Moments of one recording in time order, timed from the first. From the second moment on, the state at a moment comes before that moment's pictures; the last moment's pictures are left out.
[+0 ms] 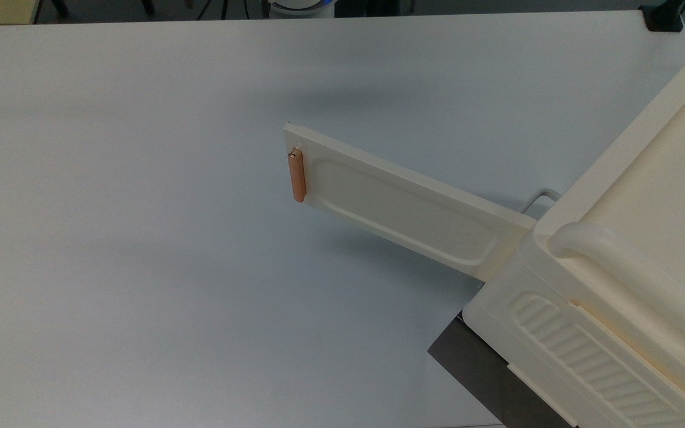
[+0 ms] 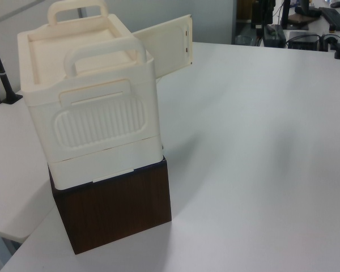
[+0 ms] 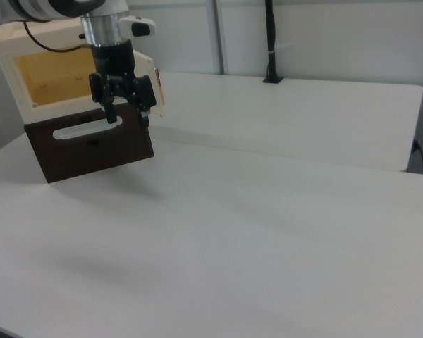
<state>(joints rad) 0.07 0.11 -0.09 -1.38 -0.06 1.39 0.02</state>
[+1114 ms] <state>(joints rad) 0.04 0.11 -0.09 -1.38 0.00 1.39 0.02</state>
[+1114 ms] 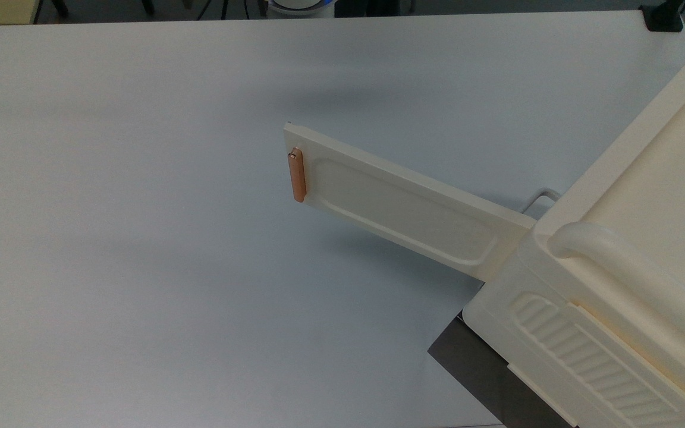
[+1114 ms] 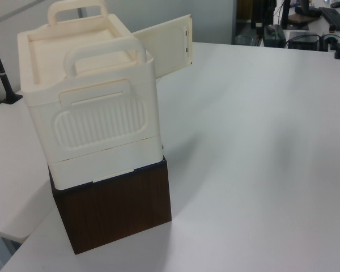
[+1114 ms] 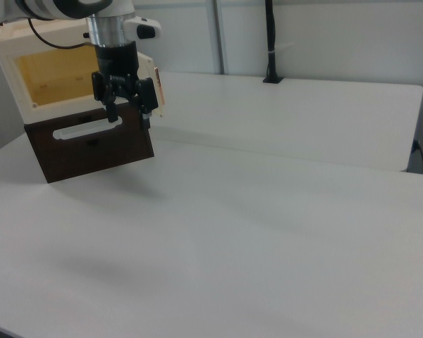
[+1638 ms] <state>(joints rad) 0.04 0.11 -0.08 -1.38 0.00 1.39 0.01</state>
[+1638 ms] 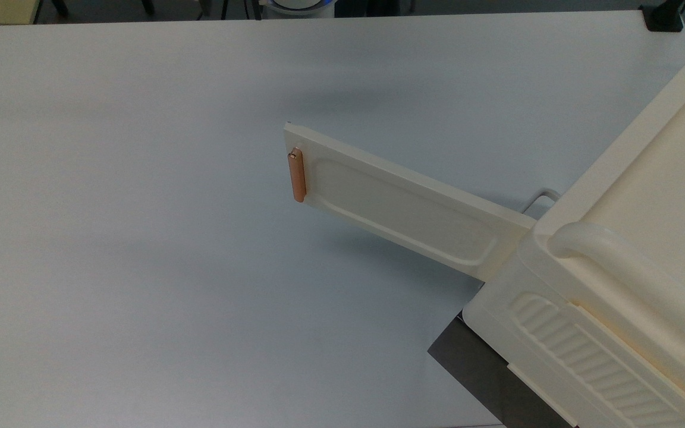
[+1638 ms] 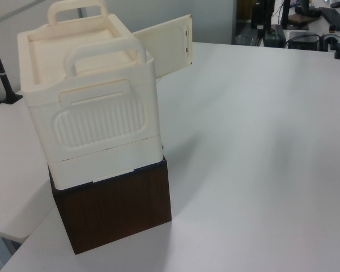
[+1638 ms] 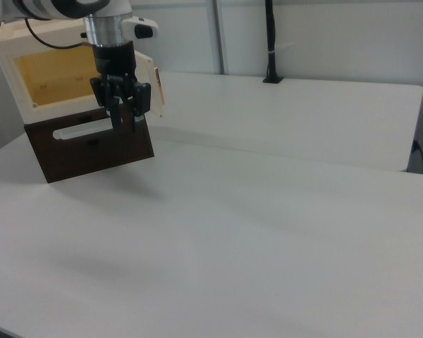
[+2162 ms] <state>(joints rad) 0.04 0.12 -0.08 -1.38 0.07 1.54 0.10</state>
